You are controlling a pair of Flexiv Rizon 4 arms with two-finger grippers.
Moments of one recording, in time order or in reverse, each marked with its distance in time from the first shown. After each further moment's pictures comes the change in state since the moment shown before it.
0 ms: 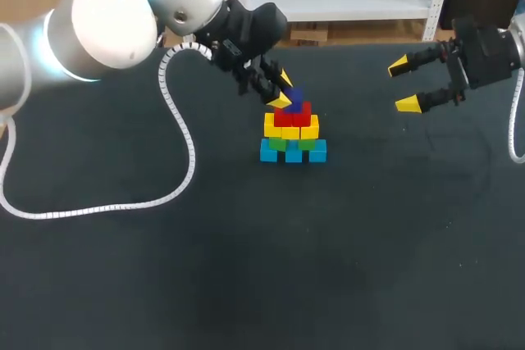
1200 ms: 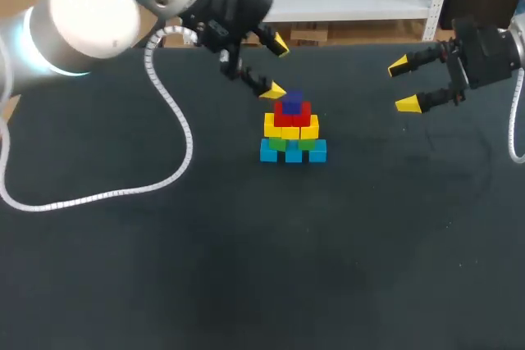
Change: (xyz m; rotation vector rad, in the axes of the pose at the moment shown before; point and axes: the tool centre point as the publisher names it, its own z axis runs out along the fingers) left arm -0.009 0.013 -0.042 -0.075 -0.088 0.001; right arm 0.000 0.000 0.000 0.000 0.000 0.000
